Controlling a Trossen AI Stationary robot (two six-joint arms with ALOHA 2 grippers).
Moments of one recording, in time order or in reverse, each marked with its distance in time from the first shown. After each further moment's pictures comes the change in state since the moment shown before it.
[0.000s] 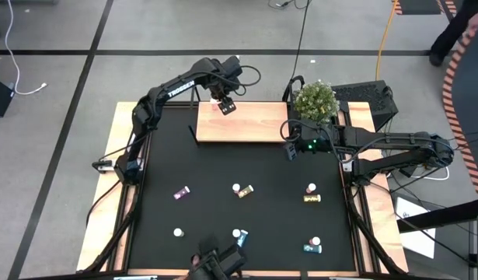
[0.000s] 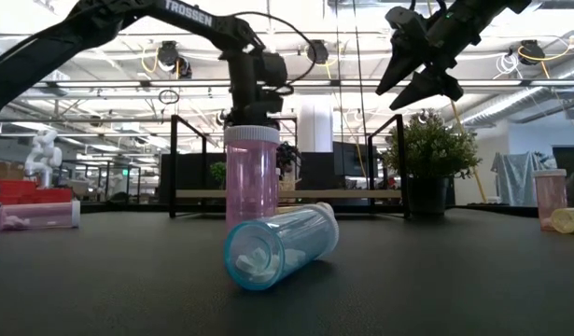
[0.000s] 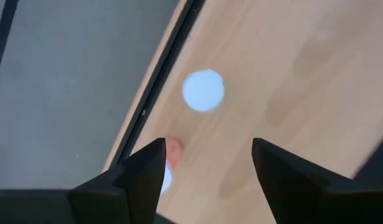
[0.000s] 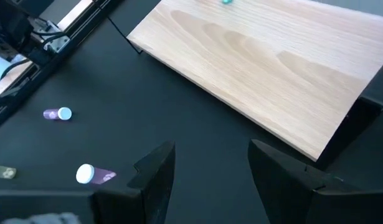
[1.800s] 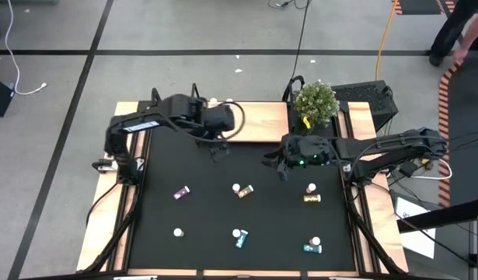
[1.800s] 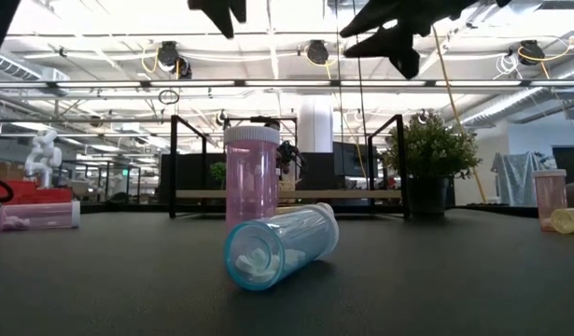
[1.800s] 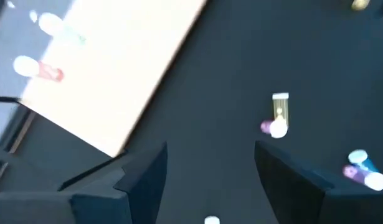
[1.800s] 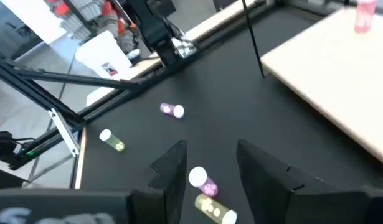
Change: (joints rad) left arm -0.573 -0.378 0.002 -0.281 -0.099 -0.614; right arm 0.217 0.106 0.000 0.407 -0.092 -0.123
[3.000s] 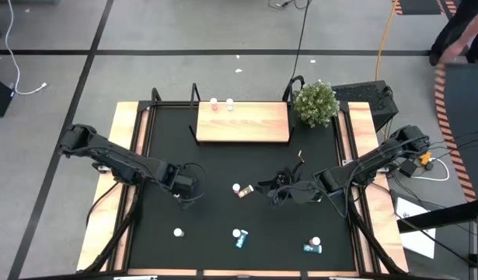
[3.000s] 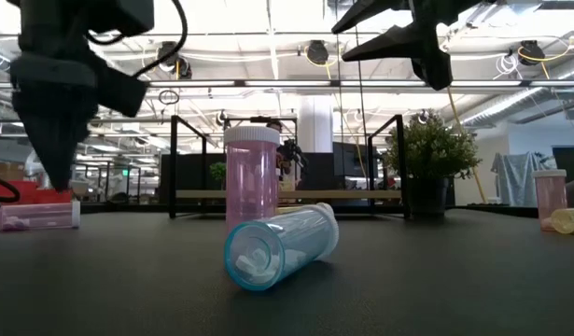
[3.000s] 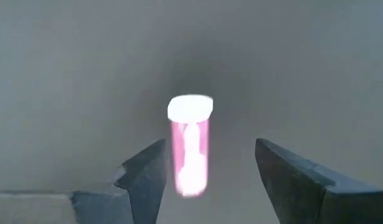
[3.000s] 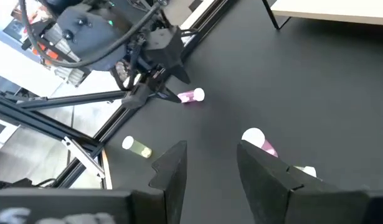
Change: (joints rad) left arm -0.336 -0.447 -1.404 0.739 0.157 -0.462; right arm 0.344 0.228 0.000 0.160 0.413 0.453
